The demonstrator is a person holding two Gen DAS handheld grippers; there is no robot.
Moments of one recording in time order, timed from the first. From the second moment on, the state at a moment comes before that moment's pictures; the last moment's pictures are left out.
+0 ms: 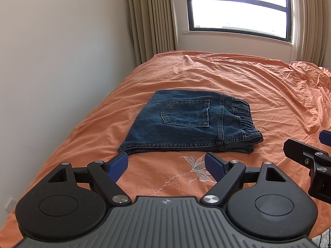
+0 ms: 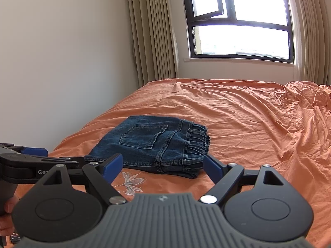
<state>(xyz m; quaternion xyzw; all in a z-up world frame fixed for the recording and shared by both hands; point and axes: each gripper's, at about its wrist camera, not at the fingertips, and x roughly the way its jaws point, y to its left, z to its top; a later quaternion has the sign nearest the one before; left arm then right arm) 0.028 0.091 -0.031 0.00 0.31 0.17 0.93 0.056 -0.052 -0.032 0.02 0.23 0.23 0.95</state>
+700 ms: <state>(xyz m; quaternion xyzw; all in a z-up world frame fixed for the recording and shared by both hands) 0.028 0.093 -0.028 0.01 0.31 0.17 0.93 0.055 -0.051 -0.032 0.02 0.23 0.23 0.95</state>
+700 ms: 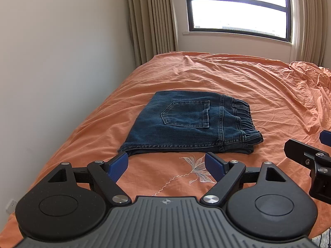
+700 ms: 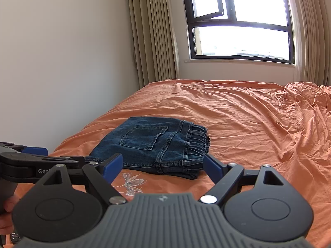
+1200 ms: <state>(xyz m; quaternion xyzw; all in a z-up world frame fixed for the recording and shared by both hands) 0.027 0.089 -0.028 0.02 0.31 0.17 0.93 0.055 -0.052 -0.033 0.02 0.23 0.22 0.95</state>
